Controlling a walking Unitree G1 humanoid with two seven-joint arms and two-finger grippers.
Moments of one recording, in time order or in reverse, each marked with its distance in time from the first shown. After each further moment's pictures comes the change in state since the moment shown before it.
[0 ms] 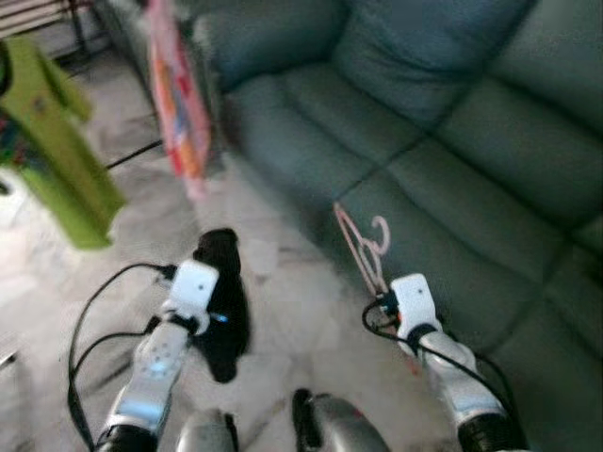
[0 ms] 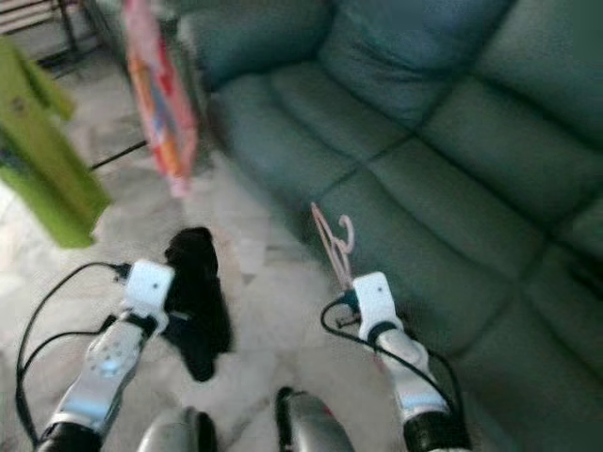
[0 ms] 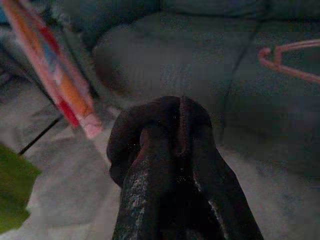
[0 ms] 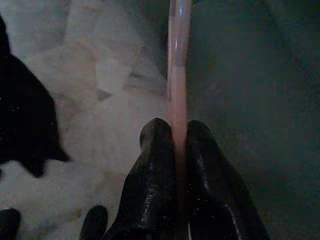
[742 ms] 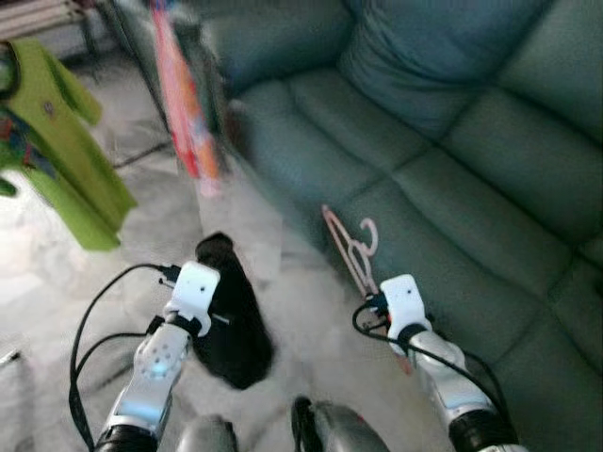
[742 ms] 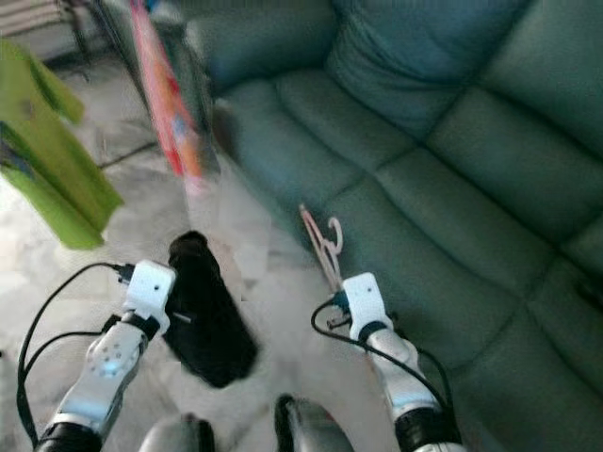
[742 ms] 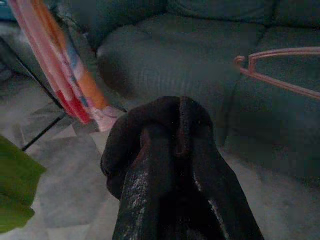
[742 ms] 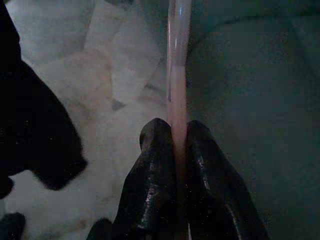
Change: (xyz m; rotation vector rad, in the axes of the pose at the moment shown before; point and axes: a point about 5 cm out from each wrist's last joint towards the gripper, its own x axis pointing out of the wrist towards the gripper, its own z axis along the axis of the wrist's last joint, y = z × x) left arm -0.001 -0.003 -0.001 -0.023 -0.015 -0.043; right arm 0.005 0.008 0.001 -0.022 -0.008 0.029
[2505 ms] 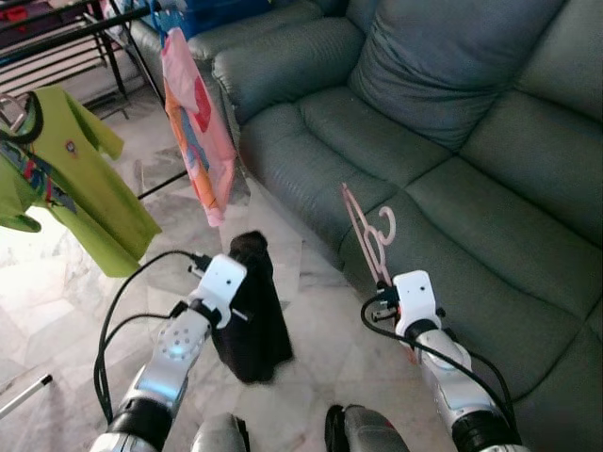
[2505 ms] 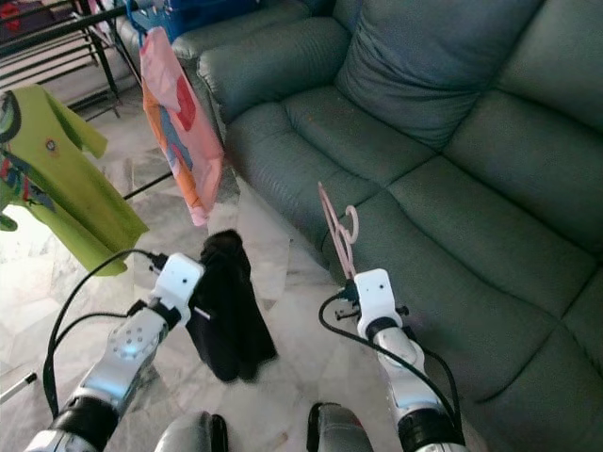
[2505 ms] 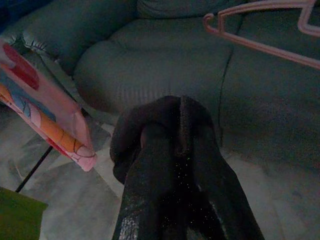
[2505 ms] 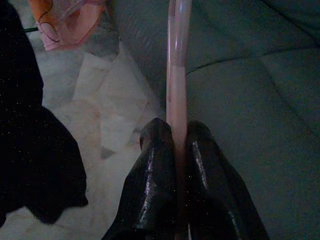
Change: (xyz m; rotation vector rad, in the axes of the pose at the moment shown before) left arm 0.025 -0.016 0.002 0.053 0.017 -0.152; right arm -0.003 -0.010 0.003 0.014 -0.110 -0.098
